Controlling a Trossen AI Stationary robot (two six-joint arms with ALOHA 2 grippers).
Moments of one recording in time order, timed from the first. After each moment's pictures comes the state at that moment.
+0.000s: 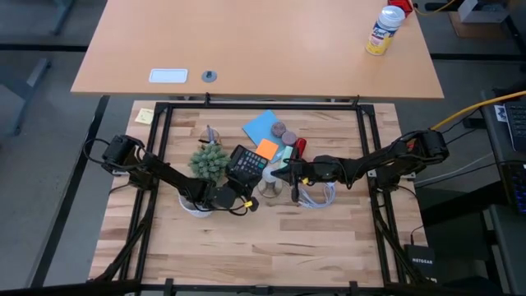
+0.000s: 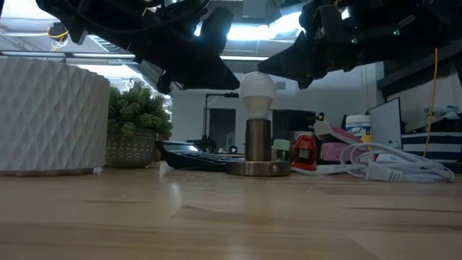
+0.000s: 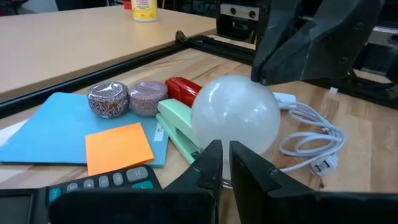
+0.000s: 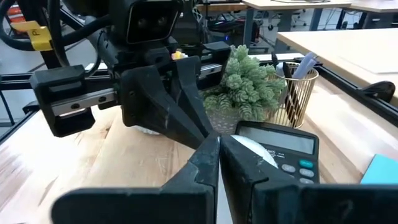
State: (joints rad) left arm -0.31 1.74 0.79 0.57 -0.89 -0.39; right arm 0.07 1.50 0.53 0.80 0.12 0.04
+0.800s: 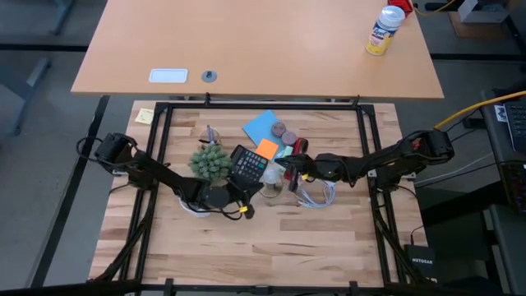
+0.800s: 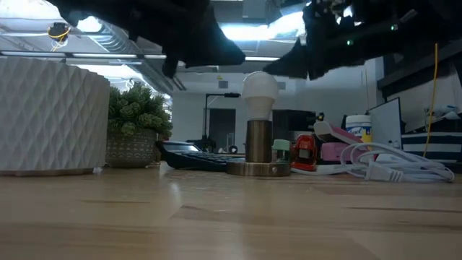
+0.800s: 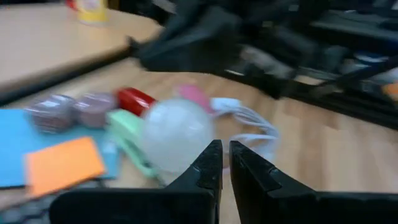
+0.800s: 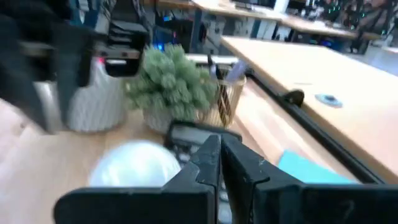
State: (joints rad) left arm -0.34 1.67 0.79 0.58 -0.72 -0.36; right arm 0.06 1.45 0.54 0.73 0.35 -0.09
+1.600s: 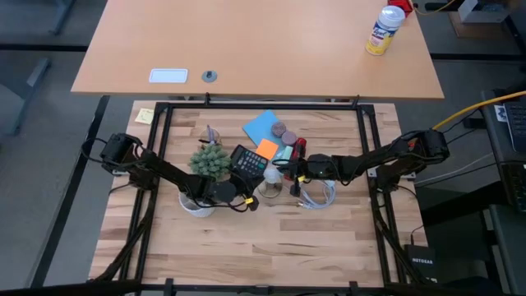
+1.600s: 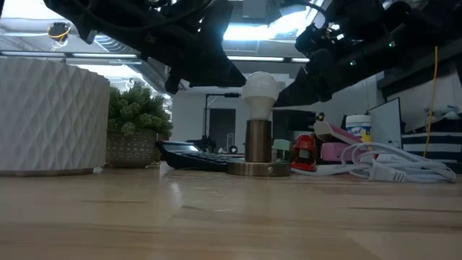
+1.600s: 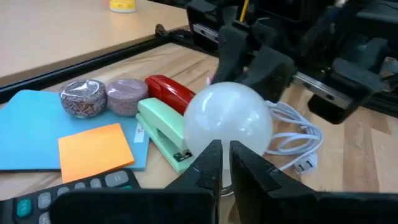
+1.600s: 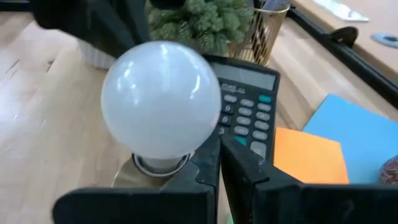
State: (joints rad) left arm -0.27 1.71 0.79 0.56 -0.76 -0.40; right arm 0.04 1.49 0.54 0.55 0.18 0.00
